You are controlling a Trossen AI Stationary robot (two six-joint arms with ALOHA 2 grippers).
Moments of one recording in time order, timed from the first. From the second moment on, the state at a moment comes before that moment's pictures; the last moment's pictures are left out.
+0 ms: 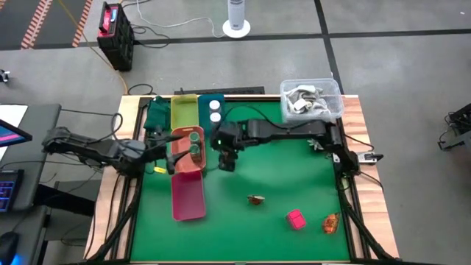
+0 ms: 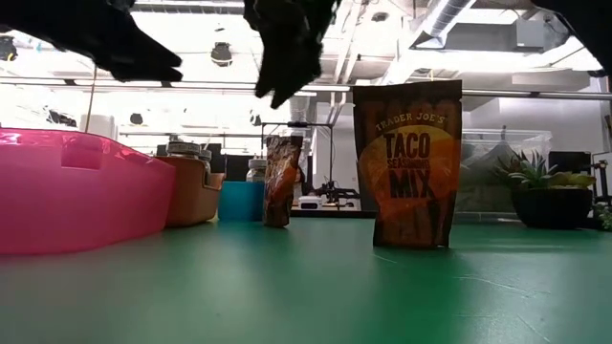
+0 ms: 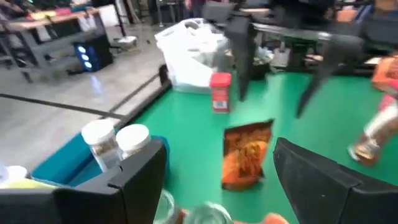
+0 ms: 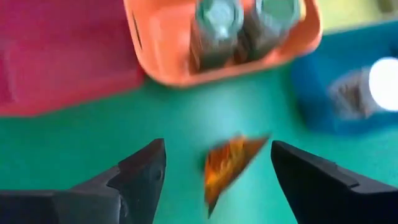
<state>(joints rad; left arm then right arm) -0.20 0.53 0.41 -0.07 -0.64 -0.05 0.00 2.12 2.09 -1.00 0.15 0.08</state>
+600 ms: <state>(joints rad) 0.18 0.95 0.62 -0.11 -0.04 0.15 0.10 1.98 1.74 -0.95 0.35 0.30</state>
